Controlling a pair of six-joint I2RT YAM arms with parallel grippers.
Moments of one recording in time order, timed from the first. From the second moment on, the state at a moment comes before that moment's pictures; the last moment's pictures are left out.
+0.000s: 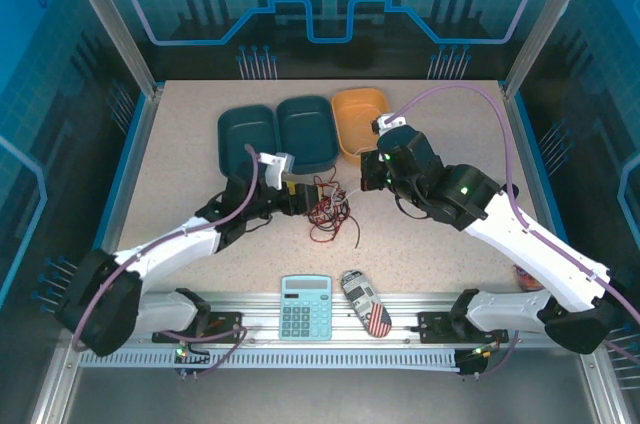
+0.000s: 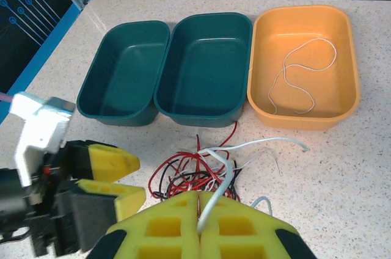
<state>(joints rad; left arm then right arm) -0.52 1.21 0.60 0.20 0.36 -0.53 0.85 1.19 1.37 -0.81 0.33 0.50</state>
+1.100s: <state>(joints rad) -0.76 1.38 0.67 0.27 0.25 -0.21 0.74 1.20 1.35 -0.69 0.21 0.55</state>
